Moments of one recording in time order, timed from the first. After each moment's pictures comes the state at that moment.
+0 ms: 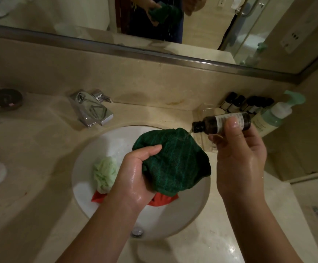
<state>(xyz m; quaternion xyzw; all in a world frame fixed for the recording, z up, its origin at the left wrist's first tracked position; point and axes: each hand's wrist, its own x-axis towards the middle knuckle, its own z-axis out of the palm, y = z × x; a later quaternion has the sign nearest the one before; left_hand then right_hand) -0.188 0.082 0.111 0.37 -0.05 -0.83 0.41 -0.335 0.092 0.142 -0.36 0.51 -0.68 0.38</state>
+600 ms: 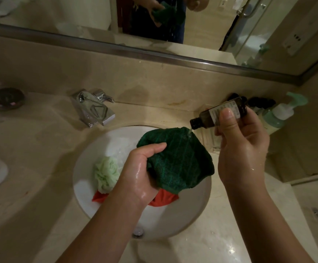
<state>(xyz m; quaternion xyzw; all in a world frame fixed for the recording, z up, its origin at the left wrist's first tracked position) -0.189 0.079 0.116 0.37 -0.05 -0.84 0.41 -0.335 0.075 0.149 -0.42 0.51 -0.67 0.34</state>
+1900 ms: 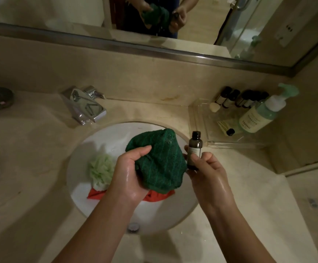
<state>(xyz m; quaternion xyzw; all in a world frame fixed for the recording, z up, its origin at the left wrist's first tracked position) -0.196 0.086 0.085 0.40 -0.04 -0.80 0.44 -0.351 0.117 0.061 -0.20 0.50 -0.62 0.58</state>
